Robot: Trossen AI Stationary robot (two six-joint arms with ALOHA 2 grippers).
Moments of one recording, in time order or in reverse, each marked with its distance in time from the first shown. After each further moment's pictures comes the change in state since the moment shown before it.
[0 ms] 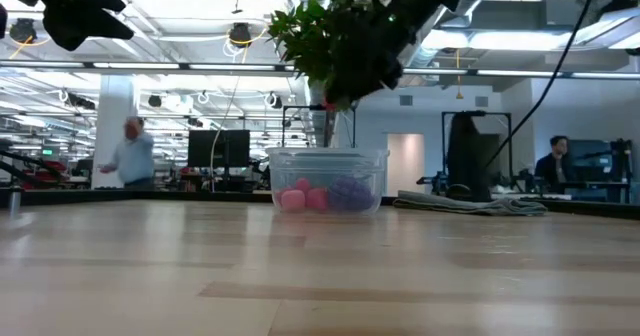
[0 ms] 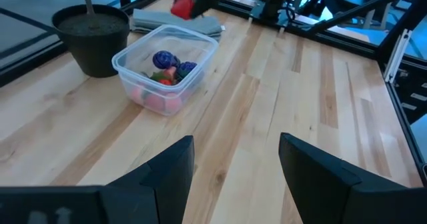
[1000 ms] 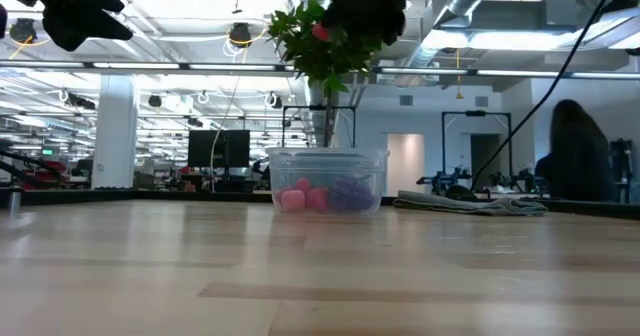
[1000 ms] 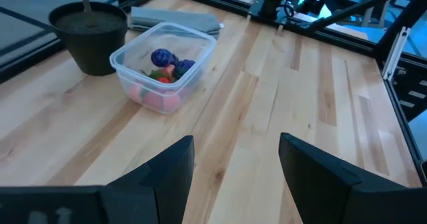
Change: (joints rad) left arm 0.000 -0.001 0.000 -0.002 0.010 -0.001; right arm 0.121 -0.135 0.003 0.053 -0.068 0.024
